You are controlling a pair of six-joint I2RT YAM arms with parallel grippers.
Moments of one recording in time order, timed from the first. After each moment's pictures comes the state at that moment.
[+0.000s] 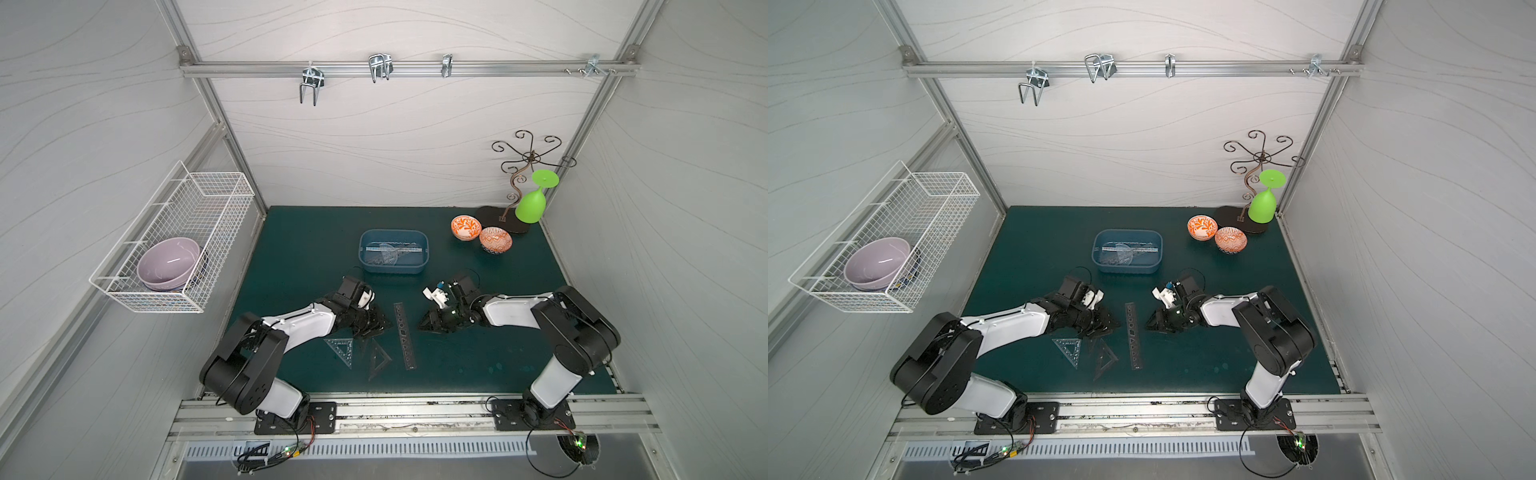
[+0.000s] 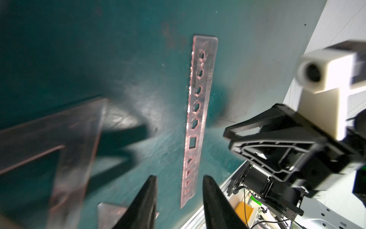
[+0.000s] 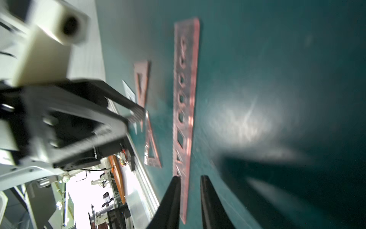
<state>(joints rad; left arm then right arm) -0.49 1.50 0.63 -0.19 0.58 -0.86 0.62 1.71 0.71 0.04 -0.80 0.57</state>
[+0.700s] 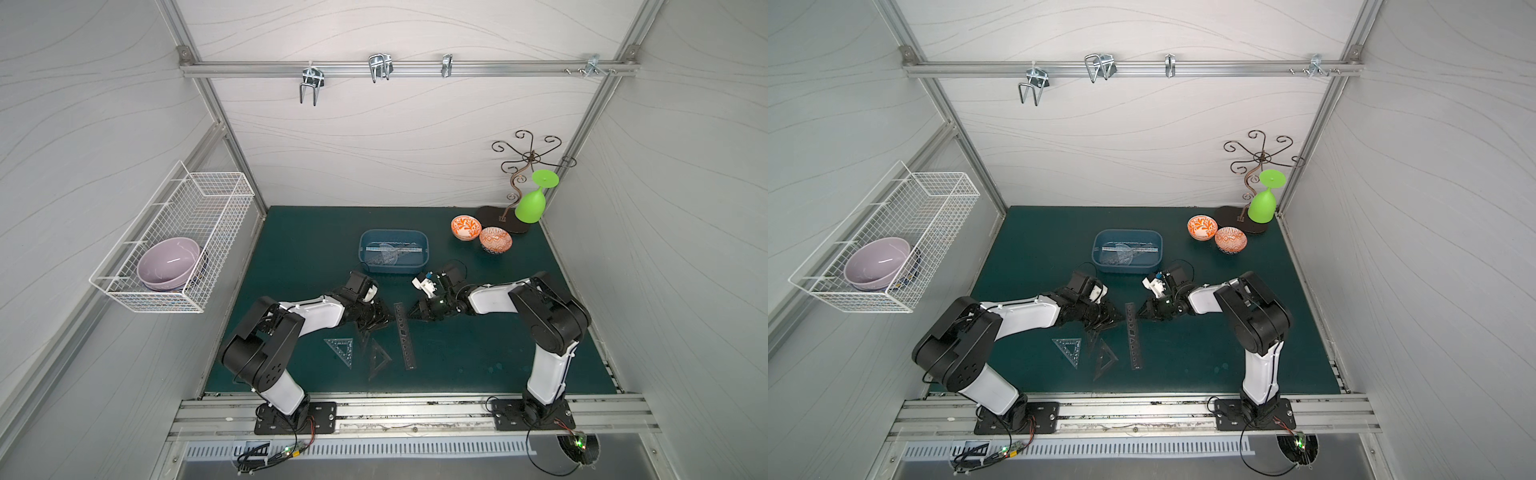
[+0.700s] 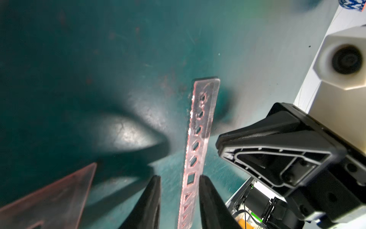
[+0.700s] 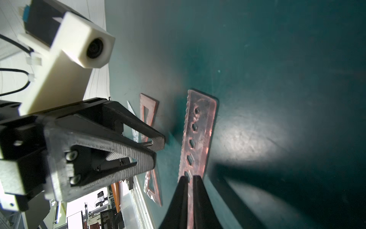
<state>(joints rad) -0.50 1.61 0.71 -0.14 0.52 -0.90 0.63 1.88 0.85 0.10 -0.80 0.55</state>
